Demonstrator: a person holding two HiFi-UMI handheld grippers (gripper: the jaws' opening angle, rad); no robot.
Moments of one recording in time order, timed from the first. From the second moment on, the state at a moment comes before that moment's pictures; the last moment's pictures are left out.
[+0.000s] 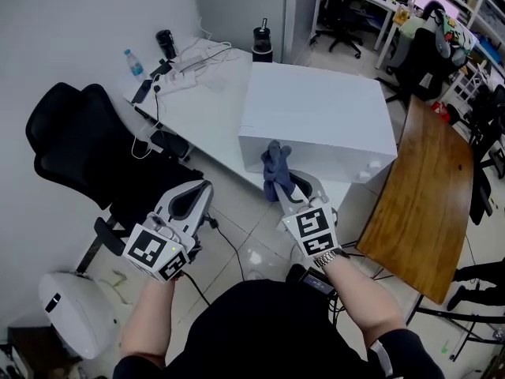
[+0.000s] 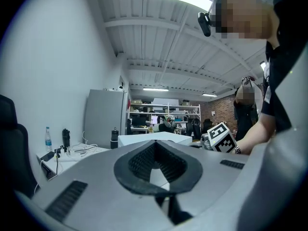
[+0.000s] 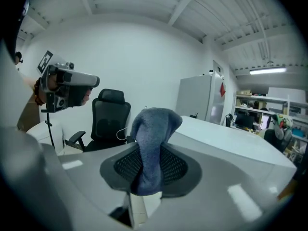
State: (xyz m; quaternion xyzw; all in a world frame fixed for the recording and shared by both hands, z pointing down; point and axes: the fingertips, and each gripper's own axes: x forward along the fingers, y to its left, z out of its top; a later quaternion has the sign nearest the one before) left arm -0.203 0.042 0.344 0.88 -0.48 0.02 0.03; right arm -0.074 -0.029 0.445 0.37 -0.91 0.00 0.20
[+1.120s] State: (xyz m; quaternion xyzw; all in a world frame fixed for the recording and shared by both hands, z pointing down) left arm -0.281 0.036 0.362 0.86 -0.51 0.04 0.06; right arm -0.151 -0.103 0.529 0.40 -0.88 0.09 0.23
